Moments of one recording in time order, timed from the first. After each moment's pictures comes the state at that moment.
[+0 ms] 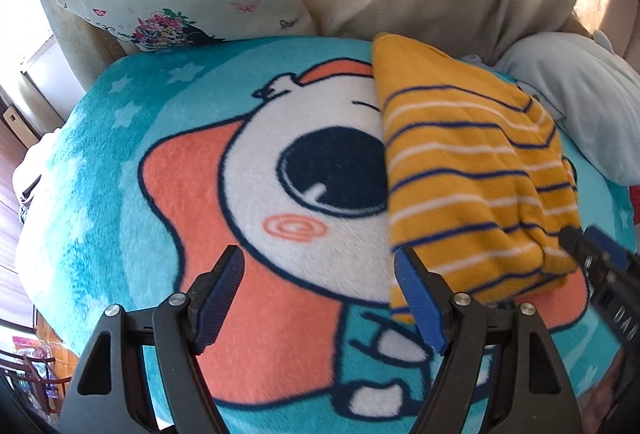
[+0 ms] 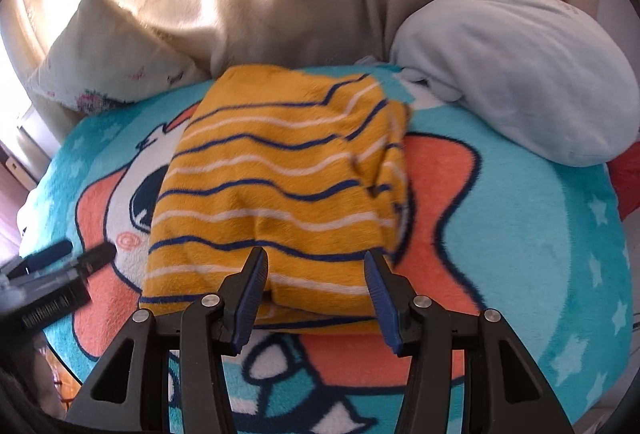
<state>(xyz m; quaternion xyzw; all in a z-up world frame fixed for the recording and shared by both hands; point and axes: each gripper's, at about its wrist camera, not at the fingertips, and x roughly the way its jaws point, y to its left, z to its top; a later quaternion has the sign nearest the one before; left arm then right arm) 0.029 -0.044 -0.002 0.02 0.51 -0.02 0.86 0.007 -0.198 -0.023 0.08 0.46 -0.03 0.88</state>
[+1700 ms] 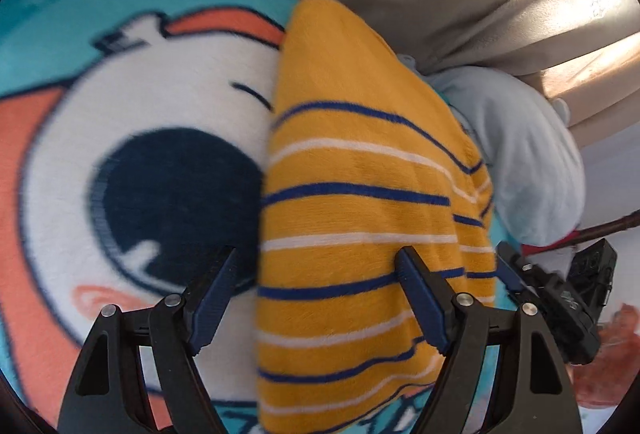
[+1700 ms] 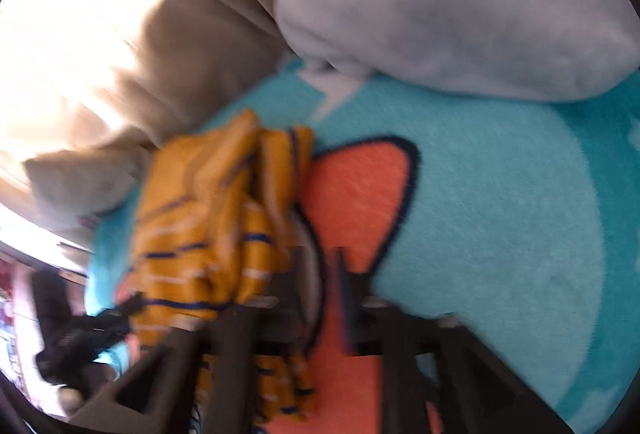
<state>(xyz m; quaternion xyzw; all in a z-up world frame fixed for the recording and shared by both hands) 0.130 -0.061 -0.059 -0.21 0.58 -0.21 0.76 0.046 -0.344 -0.059 0.31 0.45 -0.01 0.84</state>
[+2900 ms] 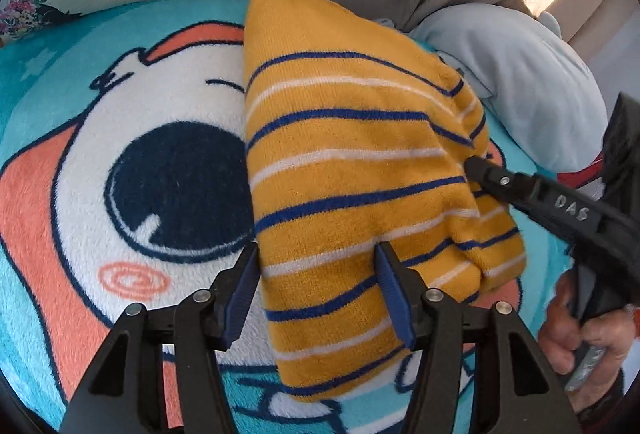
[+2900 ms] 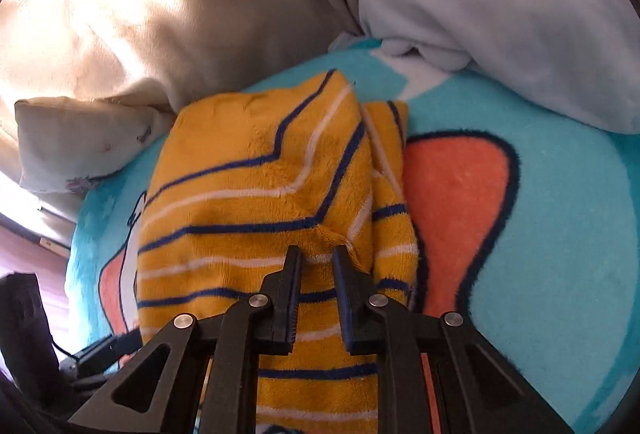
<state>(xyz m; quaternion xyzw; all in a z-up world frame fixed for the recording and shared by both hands) 0.090 -0.092 -0.035 -0.05 0.56 -0.20 0.80 0.082 -0.263 -0.057 0.24 0.47 -0.02 0.85</state>
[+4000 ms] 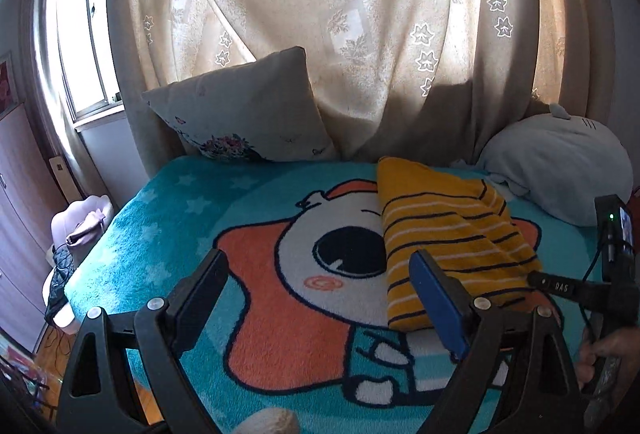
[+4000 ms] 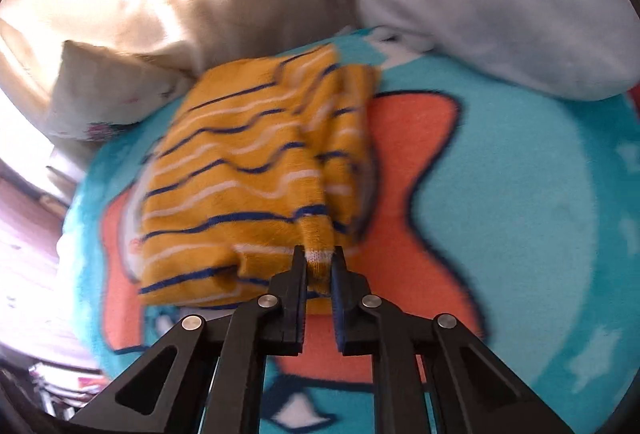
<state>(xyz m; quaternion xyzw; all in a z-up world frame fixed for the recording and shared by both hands) -0.073 -0.050 0.093 0.04 0.31 0.02 0.95 -0.001 -0.275 -0.055 0.18 0.47 -0.01 0.86</state>
